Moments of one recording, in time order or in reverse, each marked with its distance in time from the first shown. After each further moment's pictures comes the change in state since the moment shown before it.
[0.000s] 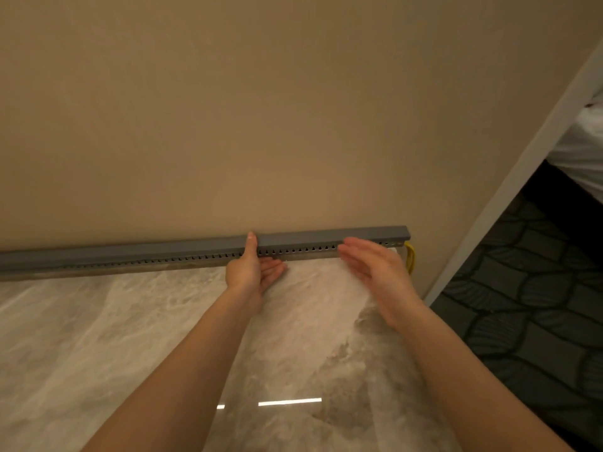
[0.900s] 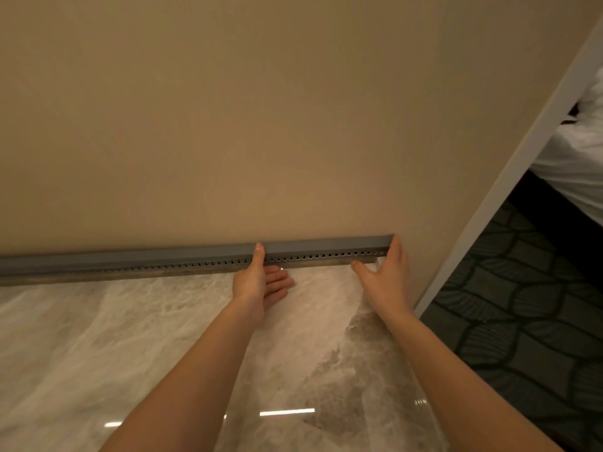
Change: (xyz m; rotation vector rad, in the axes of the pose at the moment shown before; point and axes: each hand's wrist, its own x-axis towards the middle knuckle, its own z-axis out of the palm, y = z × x) left_hand -0.015 -0.011 0.008 0.148 -0.077 0.004; right_hand 0.025 0.022 -0.025 -0.716 0.367 -0.303
